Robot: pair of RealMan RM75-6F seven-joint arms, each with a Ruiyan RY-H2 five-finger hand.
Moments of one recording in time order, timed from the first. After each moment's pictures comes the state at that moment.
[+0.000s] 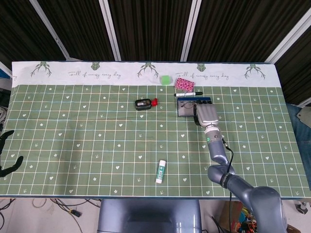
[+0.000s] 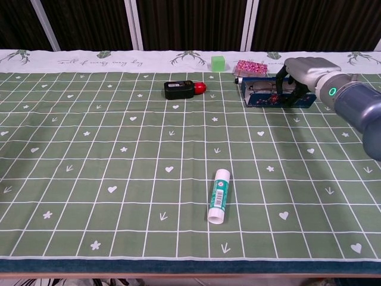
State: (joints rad) left arm -0.08 -1.10 -0.11 -1.67 1.39 1.51 0.01; right arm 0.88 -1.92 0.36 -0.62 -1.06 0.81 -0.22
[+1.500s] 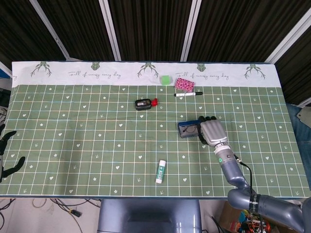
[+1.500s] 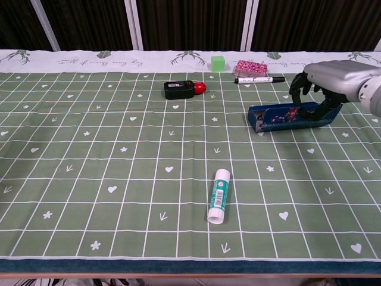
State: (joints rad) left arm -0.07 -1.11 -0.11 -1.68 1.40 1.52 0.02; right arm 0.69 -1.54 0.23 -1.39 -1.01 0.97 -0.47
